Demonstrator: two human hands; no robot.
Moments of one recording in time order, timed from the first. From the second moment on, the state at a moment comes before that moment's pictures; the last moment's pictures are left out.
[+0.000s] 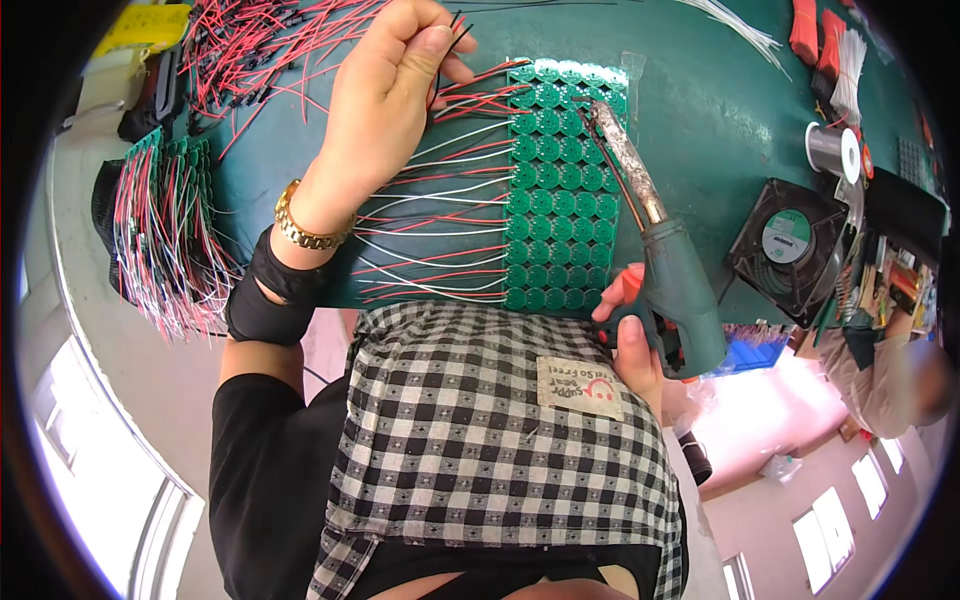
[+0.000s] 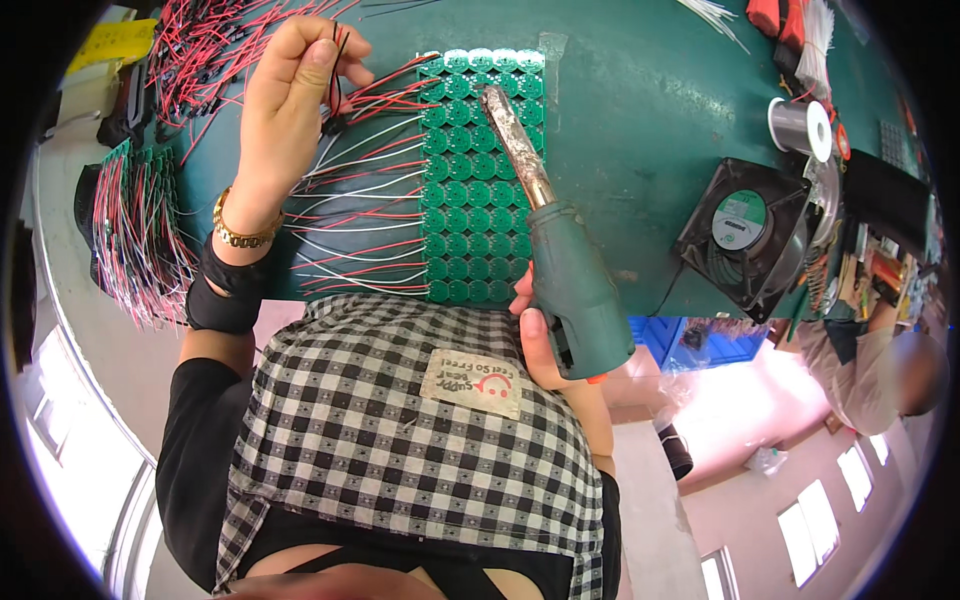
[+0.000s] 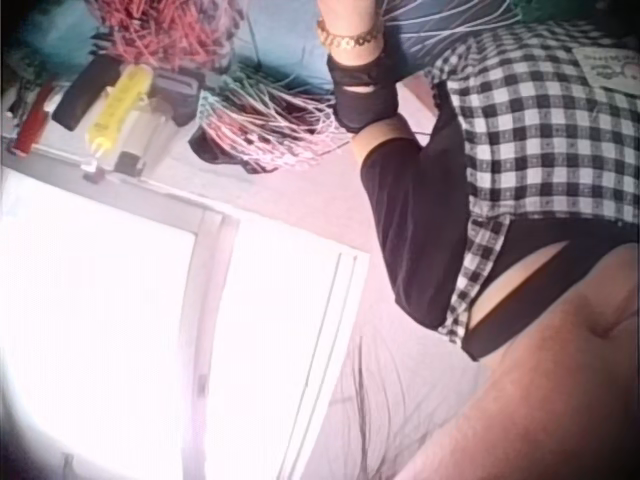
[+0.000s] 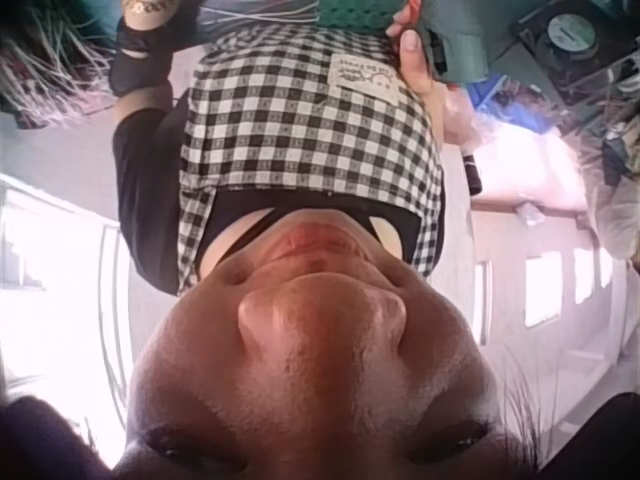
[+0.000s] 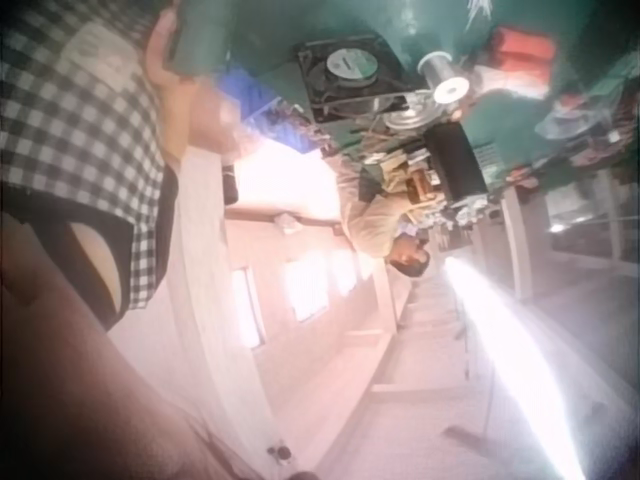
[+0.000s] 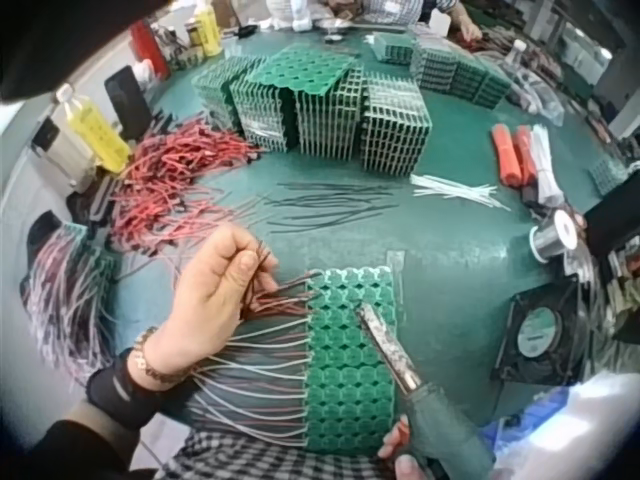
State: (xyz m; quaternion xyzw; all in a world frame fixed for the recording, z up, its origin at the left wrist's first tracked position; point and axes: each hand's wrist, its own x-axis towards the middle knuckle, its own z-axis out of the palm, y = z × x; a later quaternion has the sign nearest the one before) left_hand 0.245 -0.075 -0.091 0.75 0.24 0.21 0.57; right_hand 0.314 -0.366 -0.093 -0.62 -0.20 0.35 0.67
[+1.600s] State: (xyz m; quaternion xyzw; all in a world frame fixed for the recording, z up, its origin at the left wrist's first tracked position) left_hand 0.260 -0.089 -0.099 0.90 0.16 0.08 0.39; right_hand 0.311 -0.366 -0.095 -0.62 -0.19 0.37 0.66
